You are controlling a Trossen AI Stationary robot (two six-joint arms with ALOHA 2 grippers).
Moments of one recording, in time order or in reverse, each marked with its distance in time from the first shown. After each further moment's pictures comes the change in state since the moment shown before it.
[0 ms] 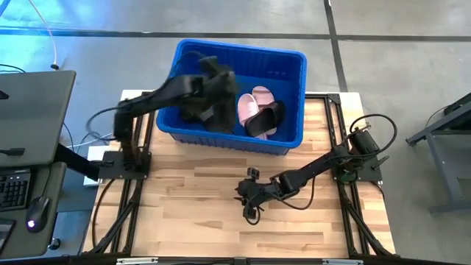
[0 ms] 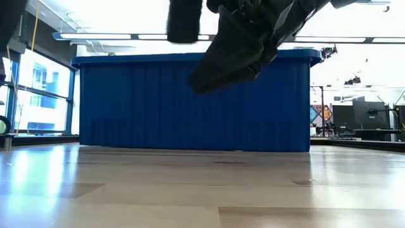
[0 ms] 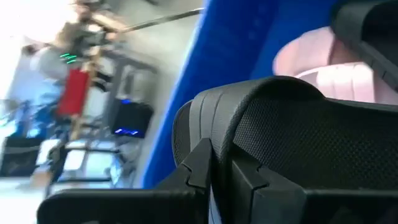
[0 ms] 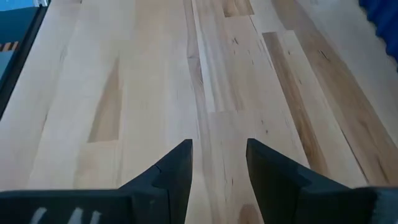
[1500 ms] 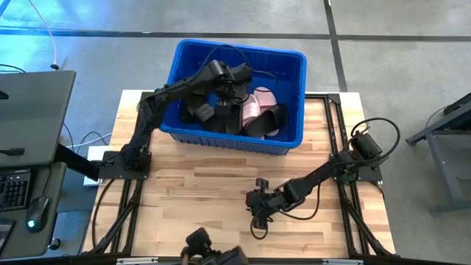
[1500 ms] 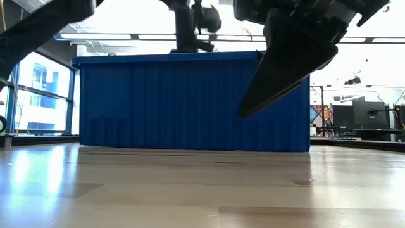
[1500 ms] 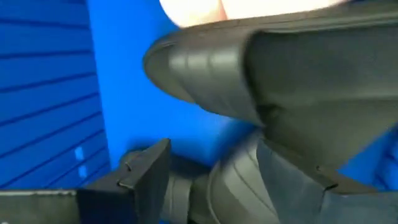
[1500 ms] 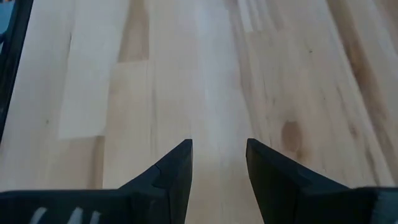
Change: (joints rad) left arm 0.314 0.367 0.098 -0.176 0.559 0.279; right arm 0.095 0.000 0.000 -0.187 -0.039 0.138
